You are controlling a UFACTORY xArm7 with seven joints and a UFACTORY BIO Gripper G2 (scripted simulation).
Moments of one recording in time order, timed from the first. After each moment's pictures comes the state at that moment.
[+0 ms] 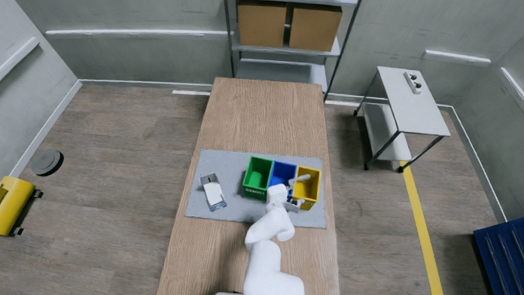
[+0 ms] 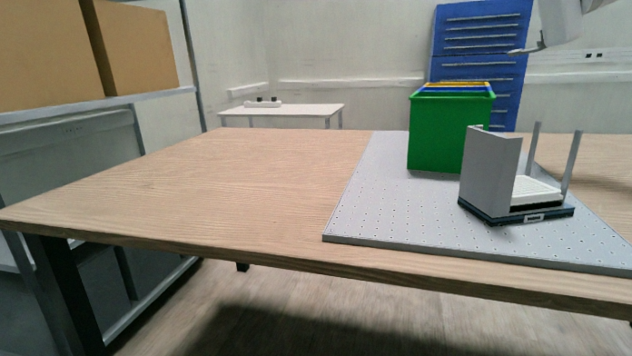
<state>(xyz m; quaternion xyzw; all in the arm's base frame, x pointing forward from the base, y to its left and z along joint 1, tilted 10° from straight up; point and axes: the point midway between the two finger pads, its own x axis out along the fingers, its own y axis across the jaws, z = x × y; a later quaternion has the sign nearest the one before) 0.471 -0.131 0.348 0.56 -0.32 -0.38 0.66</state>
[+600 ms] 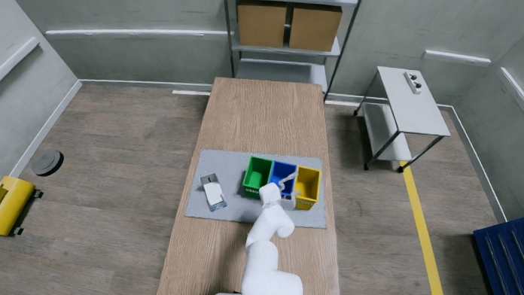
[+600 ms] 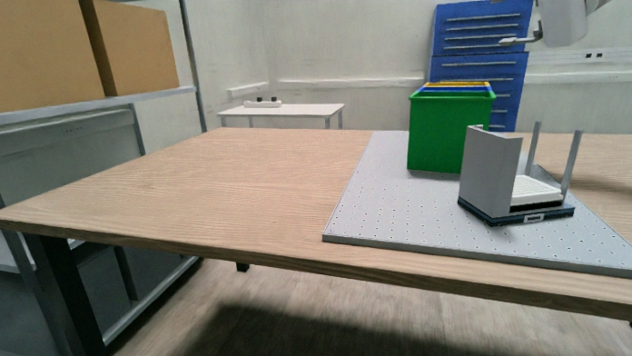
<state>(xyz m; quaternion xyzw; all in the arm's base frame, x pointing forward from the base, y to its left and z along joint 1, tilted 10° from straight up) 0.486 -0.093 0.353 0.51 -0.28 -0.31 0.75</state>
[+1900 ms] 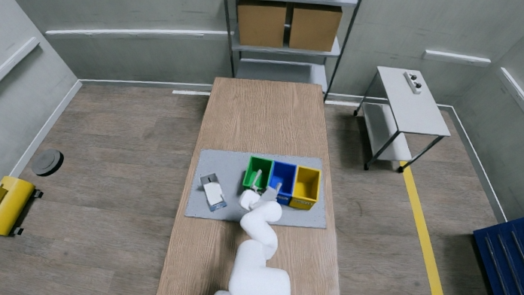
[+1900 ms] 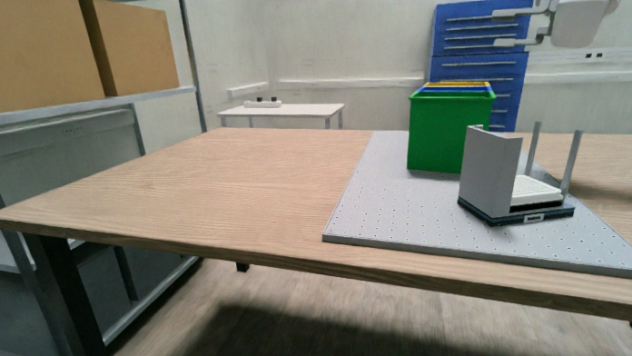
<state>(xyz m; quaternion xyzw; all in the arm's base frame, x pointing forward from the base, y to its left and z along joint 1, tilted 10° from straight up) 0.495 0.023 0.326 0.25 -0.14 -0.08 0.95</state>
